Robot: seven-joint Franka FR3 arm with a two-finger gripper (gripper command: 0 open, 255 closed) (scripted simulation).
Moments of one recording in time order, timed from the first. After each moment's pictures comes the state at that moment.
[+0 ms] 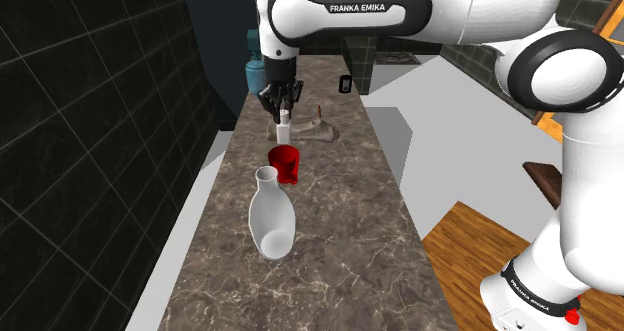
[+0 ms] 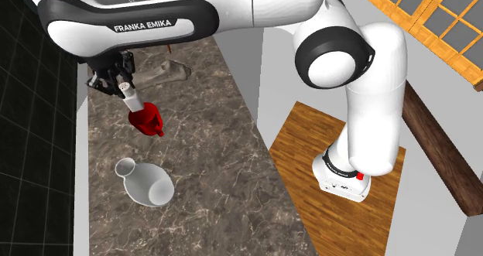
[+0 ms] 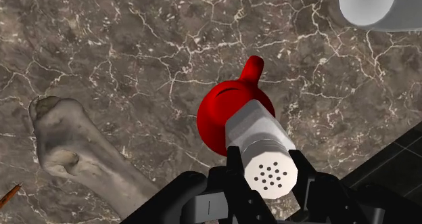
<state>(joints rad) 0.12 0.47 0.34 -1.20 -0.14 1.68 0.33</state>
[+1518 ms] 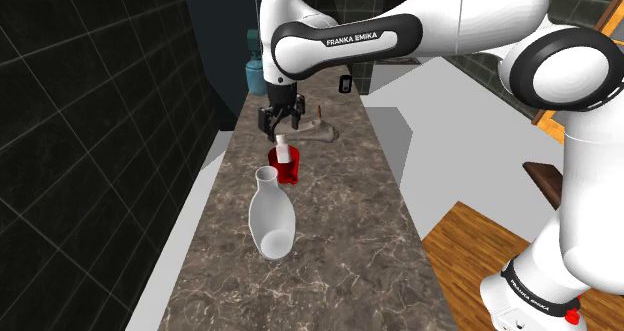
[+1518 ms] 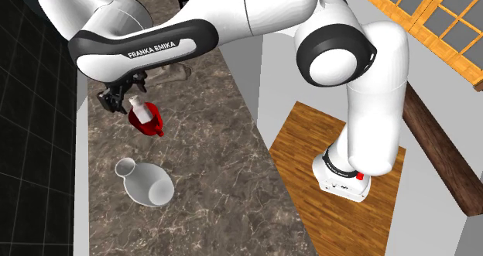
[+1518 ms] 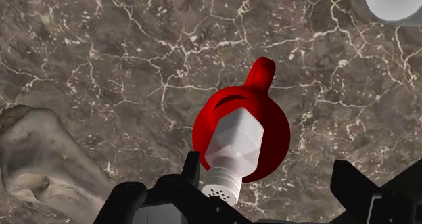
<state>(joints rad) 0.11 0.46 0.33 -1.37 -0.14 1.84 0.33</state>
